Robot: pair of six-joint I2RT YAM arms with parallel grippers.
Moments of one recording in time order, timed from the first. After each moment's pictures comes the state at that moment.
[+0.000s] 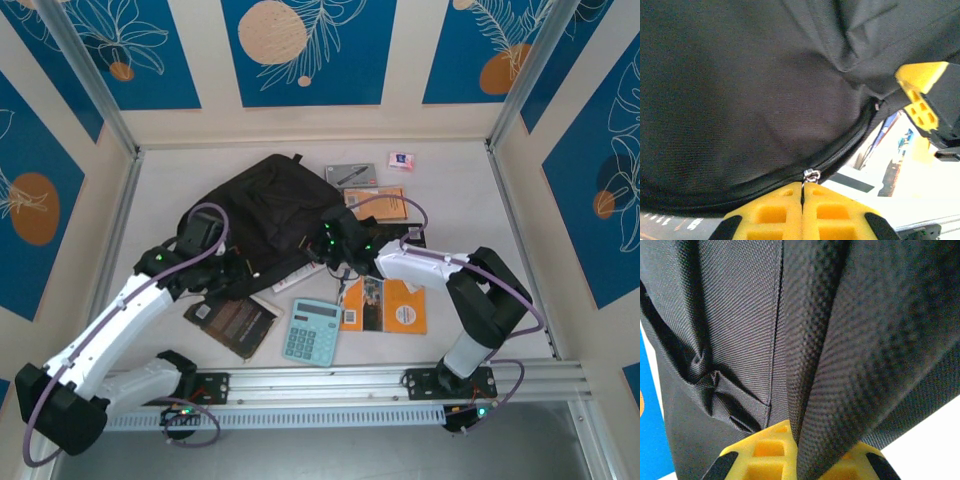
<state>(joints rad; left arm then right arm) -0.47 1.00 0.92 -0.92 0.13 -0.85 0.75 1.64 0.97 -0.04 -0.15 1.26</state>
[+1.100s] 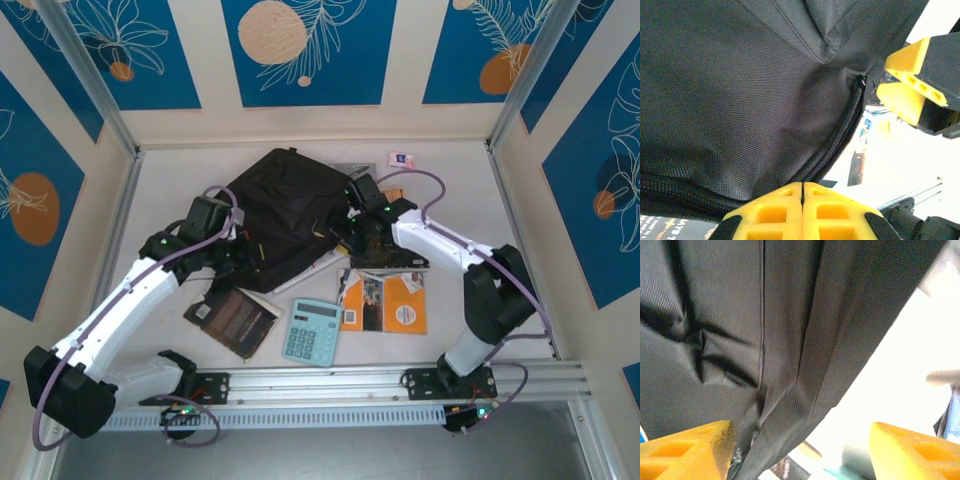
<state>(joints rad) -0.49 1.14 1.04 -0.82 0.28 -0.75 0.59 1.61 1.21 -0.59 -0.33 1.09</state>
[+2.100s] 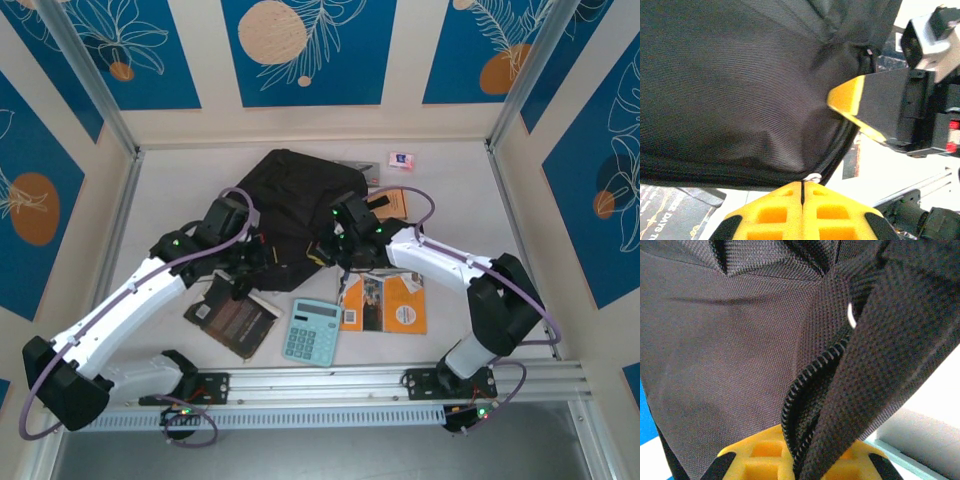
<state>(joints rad) -0.64 1.14 1.08 -0.85 0.15 -0.80 0.69 1.56 1.08 -0.41 -0.36 1.20</state>
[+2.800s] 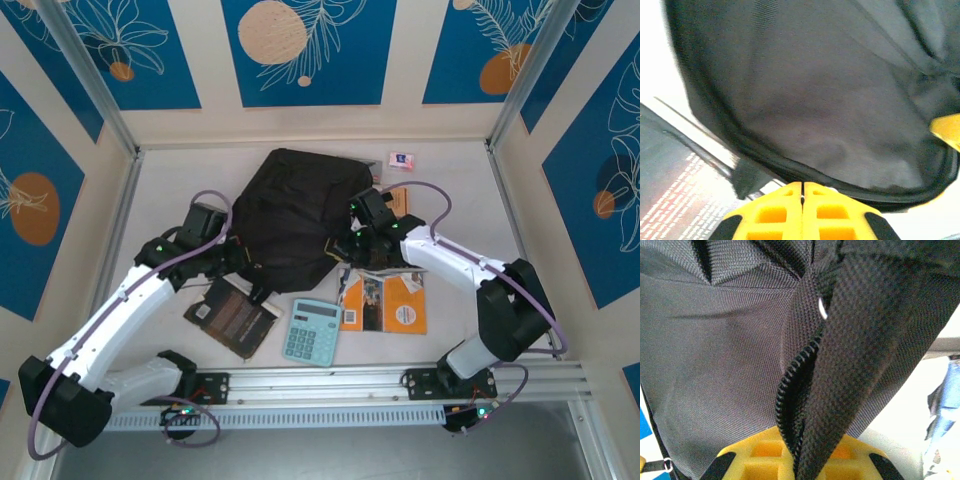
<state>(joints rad) -0.45 1.07 0.99 -0.87 0.06 -0.72 0.58 1.52 1.05 -0.48 -0.36 1.04</state>
